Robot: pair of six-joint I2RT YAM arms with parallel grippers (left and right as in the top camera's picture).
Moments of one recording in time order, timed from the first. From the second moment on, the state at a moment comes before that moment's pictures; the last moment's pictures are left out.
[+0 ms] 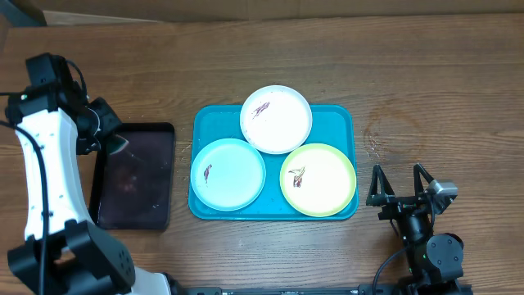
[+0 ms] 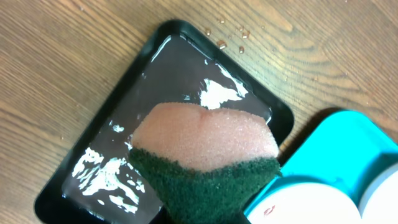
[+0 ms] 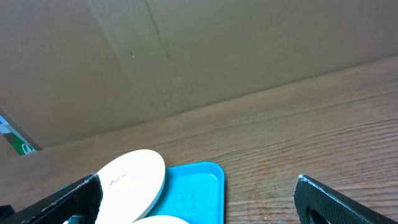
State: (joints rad) left arm 0.37 1.67 1.53 -1.13 0.03 -0.32; right arm 0.20 0.01 0.02 -0.03 0.07 0.35
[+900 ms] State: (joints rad) left arm 0.32 1.62 1.07 -0.84 -0.06 -0.35; right arm 0.20 0.01 0.02 -0.03 0.07 0.35
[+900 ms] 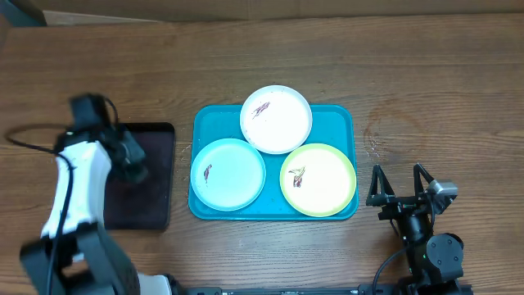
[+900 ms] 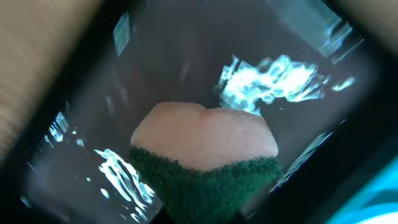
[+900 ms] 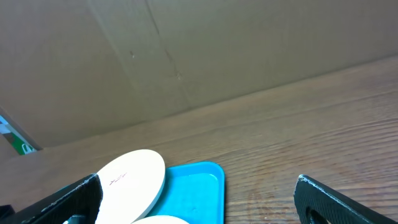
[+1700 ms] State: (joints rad) left arm 0.05 1.40 1.36 -1.19 0.30 -0.29; right arm 0.20 0.01 0.02 -0.03 0.07 0.35
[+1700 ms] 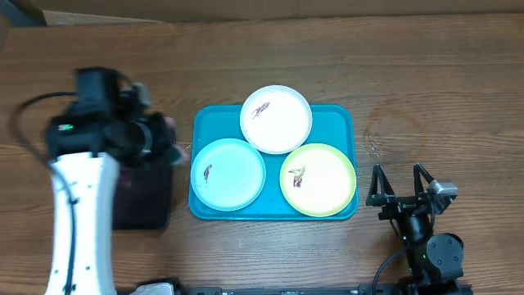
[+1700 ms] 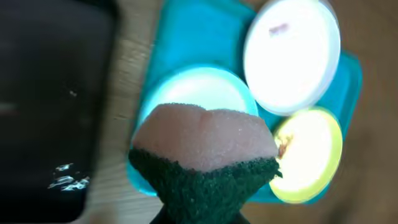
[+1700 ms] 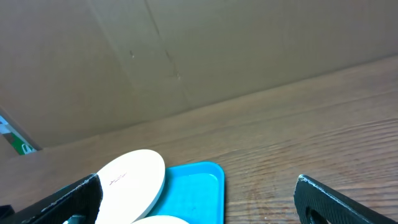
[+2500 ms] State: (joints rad) left arm -0.23 1.76 1.05 -0.74 0.20 -0.45; right arm 0.20 0.01 0.02 -0.03 0.07 0.35
